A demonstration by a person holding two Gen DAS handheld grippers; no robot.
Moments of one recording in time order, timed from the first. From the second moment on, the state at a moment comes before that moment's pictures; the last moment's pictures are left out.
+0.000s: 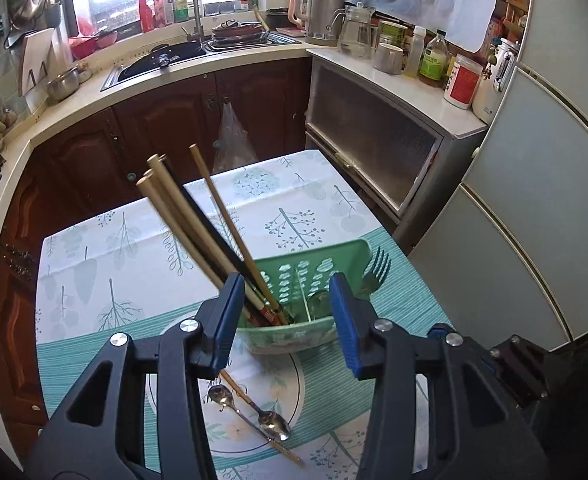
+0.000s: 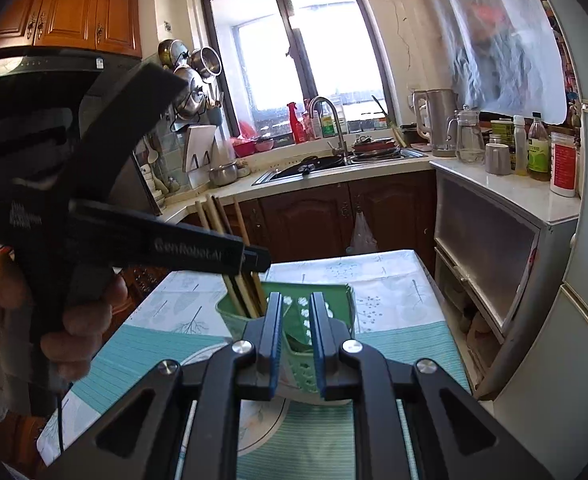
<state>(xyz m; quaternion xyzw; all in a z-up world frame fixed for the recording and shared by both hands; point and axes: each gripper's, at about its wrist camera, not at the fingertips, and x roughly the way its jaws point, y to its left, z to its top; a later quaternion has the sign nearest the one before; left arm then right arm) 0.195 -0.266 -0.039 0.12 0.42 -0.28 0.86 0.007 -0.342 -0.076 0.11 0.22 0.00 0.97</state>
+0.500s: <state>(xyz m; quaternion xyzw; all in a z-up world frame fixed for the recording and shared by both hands) 0.153 -0.162 -0.116 0.07 0.50 -0.23 0.83 0.014 -0.302 -0.117 0.10 0.30 0.05 0.95</state>
